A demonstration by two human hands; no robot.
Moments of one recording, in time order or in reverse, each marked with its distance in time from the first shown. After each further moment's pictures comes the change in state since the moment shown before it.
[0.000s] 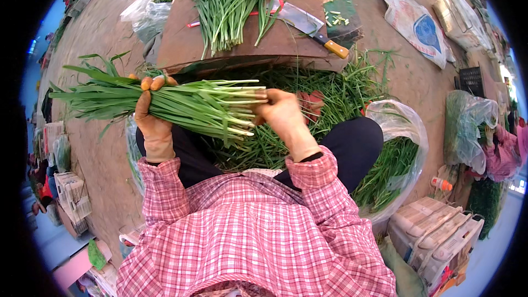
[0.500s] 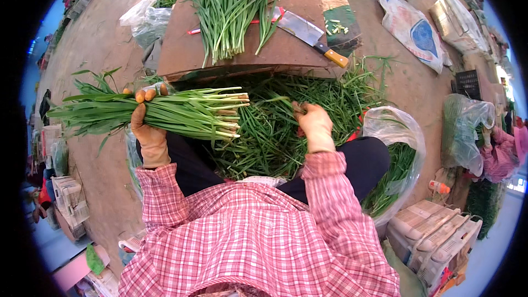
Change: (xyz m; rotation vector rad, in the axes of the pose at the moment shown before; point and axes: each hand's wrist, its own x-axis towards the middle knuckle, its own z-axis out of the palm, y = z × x) left_hand 0.002 0.015 -0.027 0.055 -0.044 0.048; right_hand 0.025 0.051 -0.067 -0.664 0.194 0.362
